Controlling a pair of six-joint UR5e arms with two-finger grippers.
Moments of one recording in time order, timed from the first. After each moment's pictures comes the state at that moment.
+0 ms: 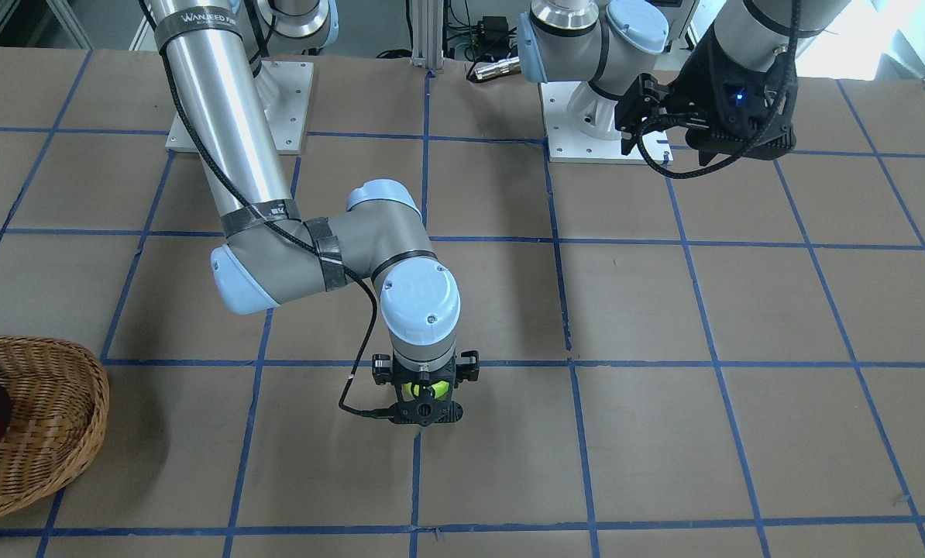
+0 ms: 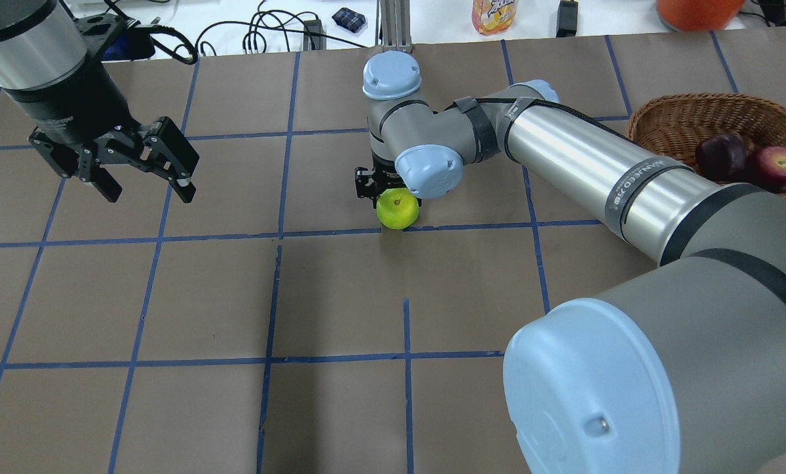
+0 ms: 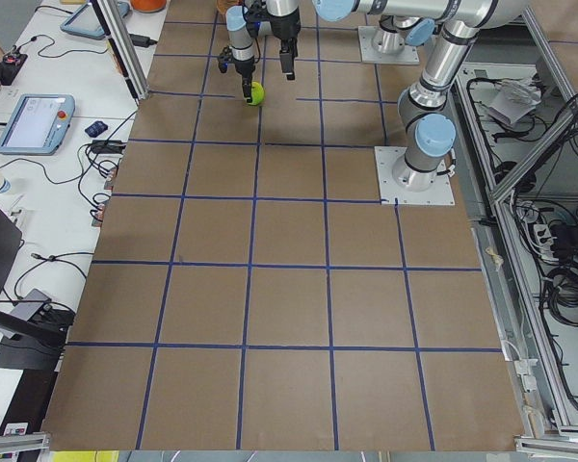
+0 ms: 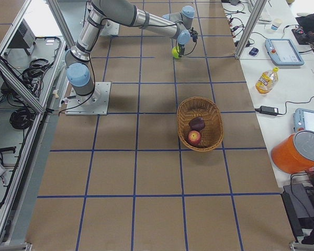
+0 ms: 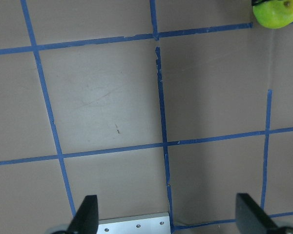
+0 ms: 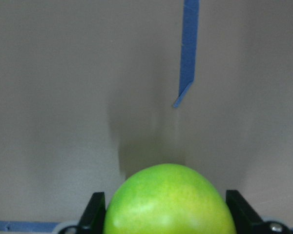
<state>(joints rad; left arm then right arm) -1.48 -1.54 -1.51 -1.84 1.55 0.19 1.93 -0.91 1.42 -2.04 -1.53 0.34</state>
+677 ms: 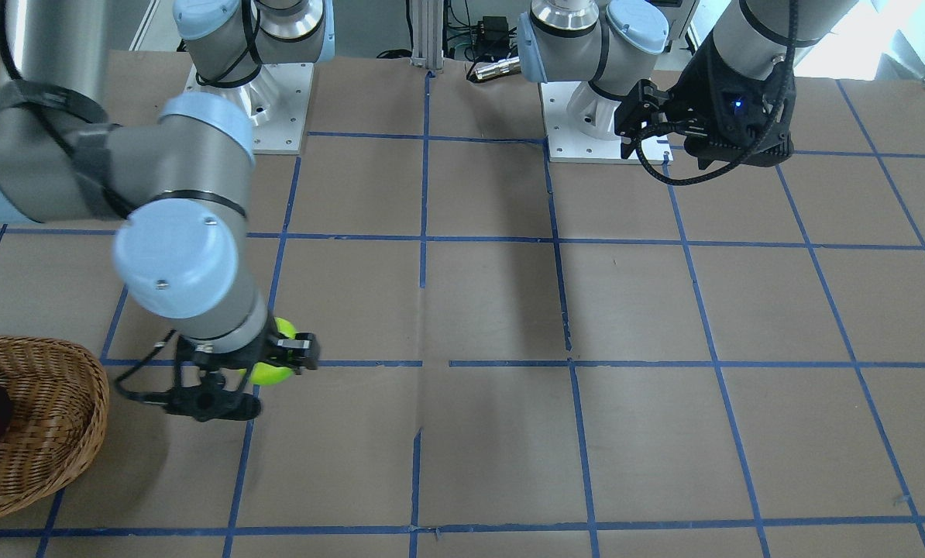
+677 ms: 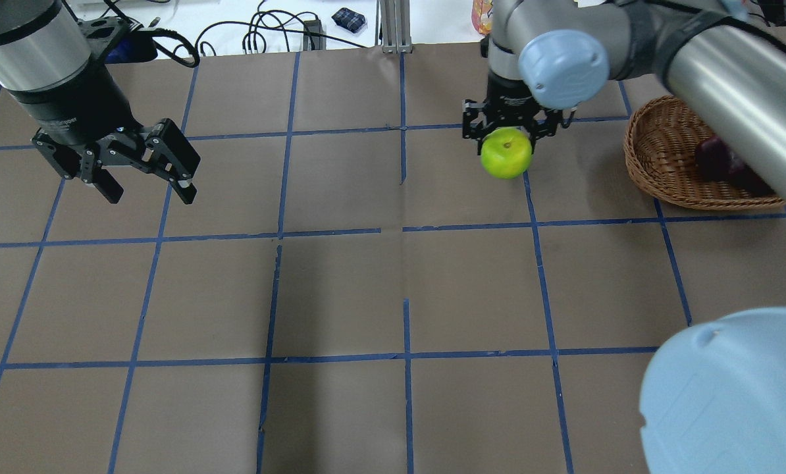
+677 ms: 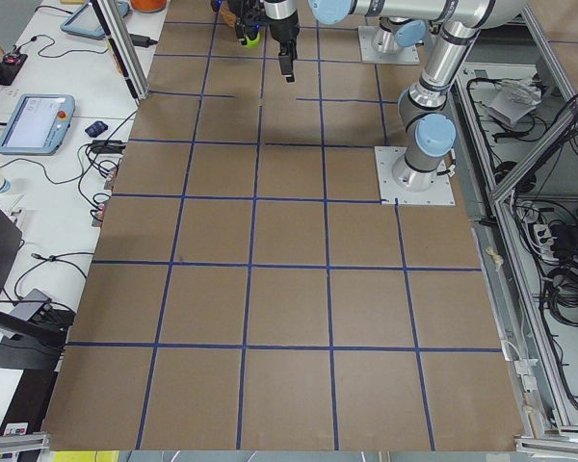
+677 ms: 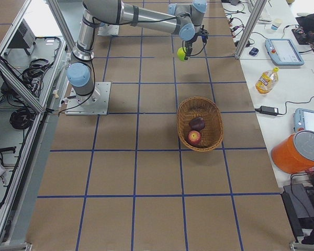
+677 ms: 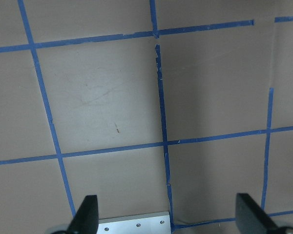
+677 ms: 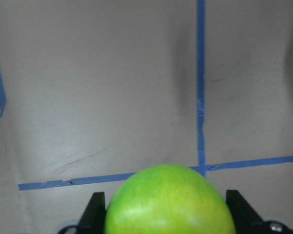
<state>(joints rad) -1.48 -1.54 -1.51 -1.84 1.55 0.19 1.63 -1.14 1.41 -1.74 -1.62 0.13</state>
